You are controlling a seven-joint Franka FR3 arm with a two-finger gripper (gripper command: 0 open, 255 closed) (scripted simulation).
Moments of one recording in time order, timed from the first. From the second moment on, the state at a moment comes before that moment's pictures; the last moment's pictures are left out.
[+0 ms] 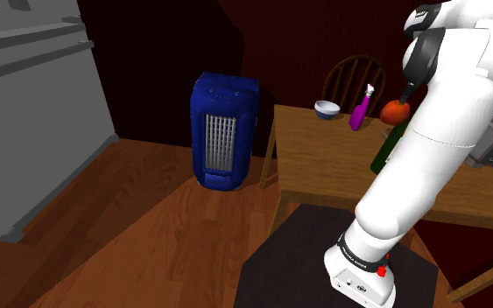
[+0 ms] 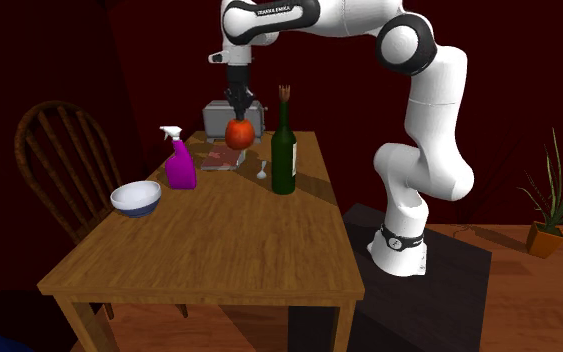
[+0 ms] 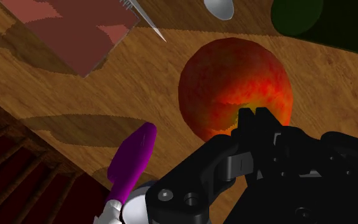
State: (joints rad) arm -0.23 0.09 -1.16 -1.64 0.11 1.69 -1.40
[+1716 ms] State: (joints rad) arm -0.26 0.17 -1.13 -1.95 0.20 2.02 -1.47
